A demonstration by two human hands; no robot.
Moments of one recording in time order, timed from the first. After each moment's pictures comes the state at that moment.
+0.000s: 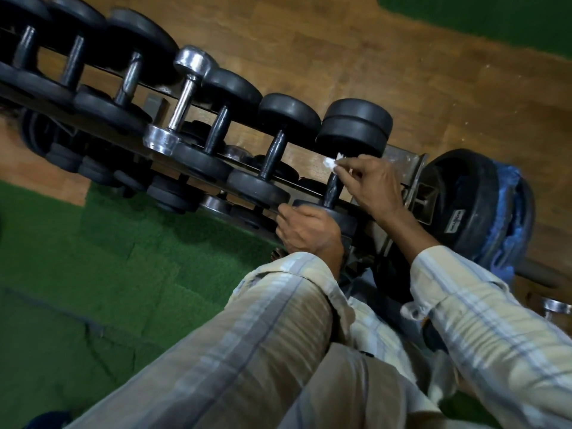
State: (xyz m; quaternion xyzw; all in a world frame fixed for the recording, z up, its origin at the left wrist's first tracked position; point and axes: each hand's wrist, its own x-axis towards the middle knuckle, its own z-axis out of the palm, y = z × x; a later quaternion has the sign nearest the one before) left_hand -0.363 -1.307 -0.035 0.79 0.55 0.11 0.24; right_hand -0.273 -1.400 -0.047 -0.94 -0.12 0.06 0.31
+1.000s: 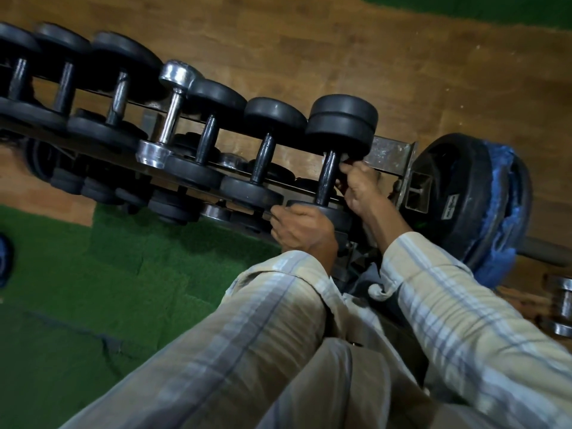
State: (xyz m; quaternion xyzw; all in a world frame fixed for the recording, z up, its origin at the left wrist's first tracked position) left_hand -0.364 -1.308 -0.045 0.80 0.54 0.14 0.22; right_hand -0.270 -1.372 -0.102 -0.52 0.41 0.20 0.72
